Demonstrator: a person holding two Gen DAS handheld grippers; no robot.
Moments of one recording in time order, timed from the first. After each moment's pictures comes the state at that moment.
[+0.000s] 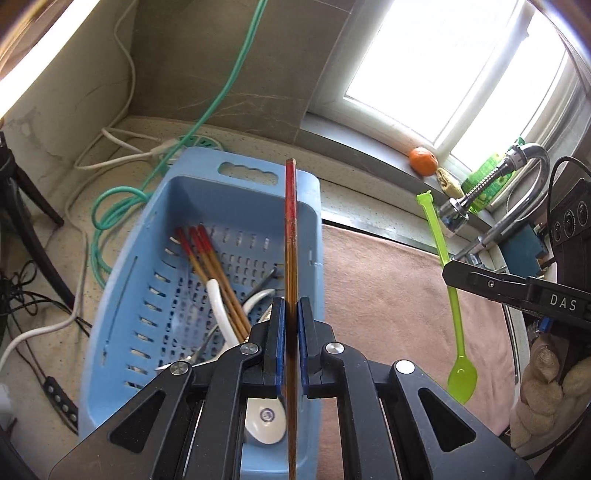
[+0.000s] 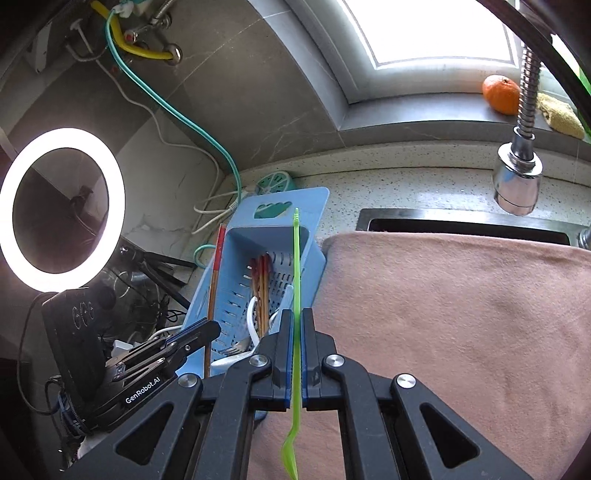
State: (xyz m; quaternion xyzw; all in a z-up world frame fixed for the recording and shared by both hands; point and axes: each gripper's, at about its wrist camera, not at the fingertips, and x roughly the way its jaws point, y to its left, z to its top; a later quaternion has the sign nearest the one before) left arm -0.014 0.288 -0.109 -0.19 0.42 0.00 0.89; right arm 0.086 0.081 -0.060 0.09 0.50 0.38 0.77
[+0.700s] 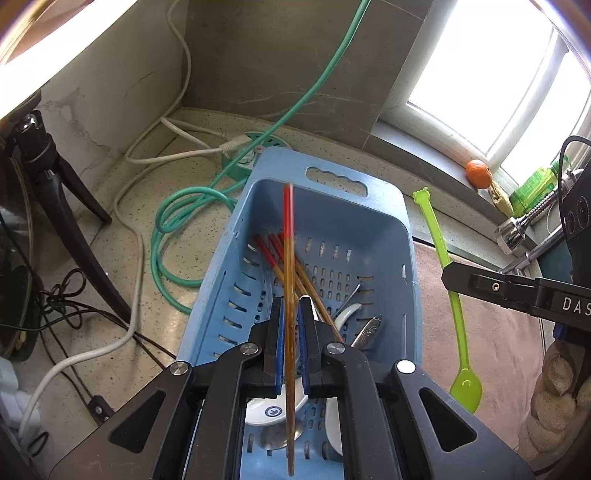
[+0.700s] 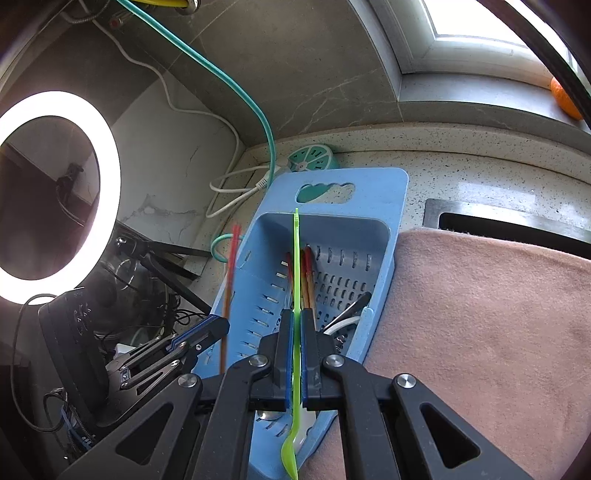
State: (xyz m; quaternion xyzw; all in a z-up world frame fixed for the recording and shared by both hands) left arm -0.011 0.348 -0.124 -0.18 0.44 0.06 0.88; right arm 0.093 0.174 -0.083 0.07 0.53 0.40 0.75
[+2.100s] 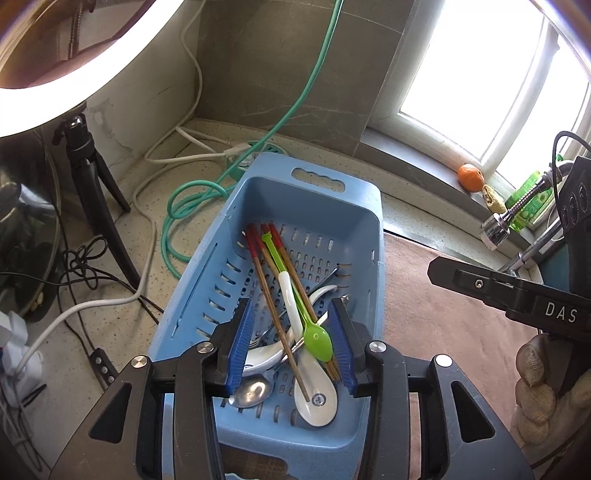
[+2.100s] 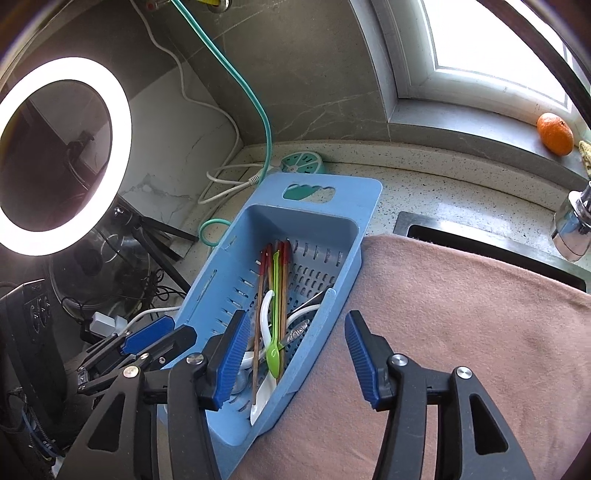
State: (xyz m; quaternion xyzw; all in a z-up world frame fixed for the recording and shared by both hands) left arm -0.052 0.303 -0.097 -0.18 0.42 0.10 0.88; right arm 0.072 0.136 -0.068 0.00 0.50 0.40 0.77
